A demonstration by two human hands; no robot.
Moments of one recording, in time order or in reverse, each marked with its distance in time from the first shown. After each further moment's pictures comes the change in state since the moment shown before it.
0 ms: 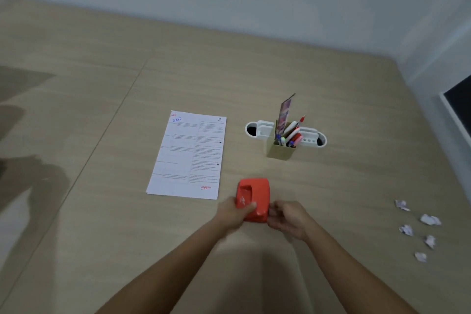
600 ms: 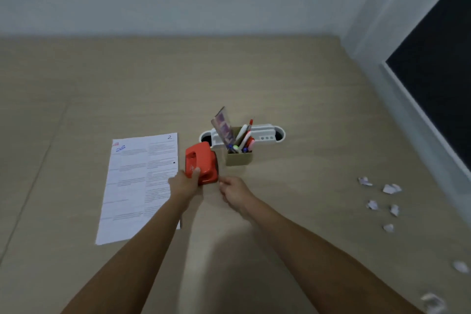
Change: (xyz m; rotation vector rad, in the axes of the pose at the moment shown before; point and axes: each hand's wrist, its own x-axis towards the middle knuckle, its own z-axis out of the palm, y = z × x) left_hand 0.092 0.083 -0.026 0.308 0.376 0.029; right_hand 0.072 -0.050 0.039 -0.310 -0.021 -0.397
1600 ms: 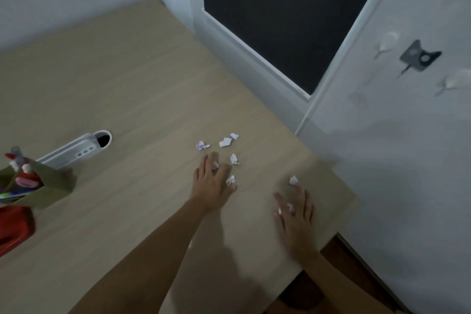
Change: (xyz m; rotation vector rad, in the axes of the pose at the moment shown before) left_hand -0.220 0.123 0.382 0.782 -0.389 1.171; right_hand -0.259 0.334 -0.342 -0.794 1.011 0.008
